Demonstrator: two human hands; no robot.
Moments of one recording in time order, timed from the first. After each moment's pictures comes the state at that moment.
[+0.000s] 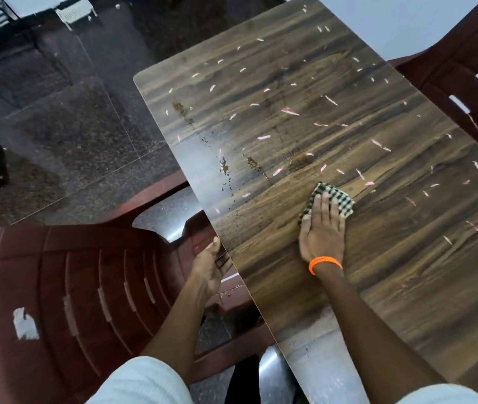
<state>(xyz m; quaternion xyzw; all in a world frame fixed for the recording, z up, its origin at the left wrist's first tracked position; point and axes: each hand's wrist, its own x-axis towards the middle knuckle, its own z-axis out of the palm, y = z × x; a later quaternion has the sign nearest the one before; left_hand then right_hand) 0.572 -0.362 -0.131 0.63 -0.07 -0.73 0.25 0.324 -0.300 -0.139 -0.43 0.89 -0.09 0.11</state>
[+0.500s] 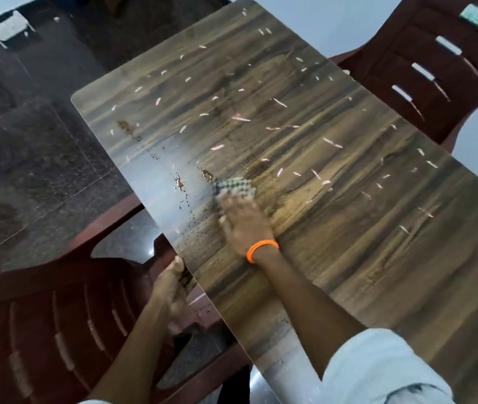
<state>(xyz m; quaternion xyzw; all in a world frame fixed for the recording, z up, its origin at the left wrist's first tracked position) 0.571 -0.376 -0.152 0.63 -0.14 -0.73 0.22 0.342 -0.370 -0.137 -0.64 0.75 -0.05 0.15</state>
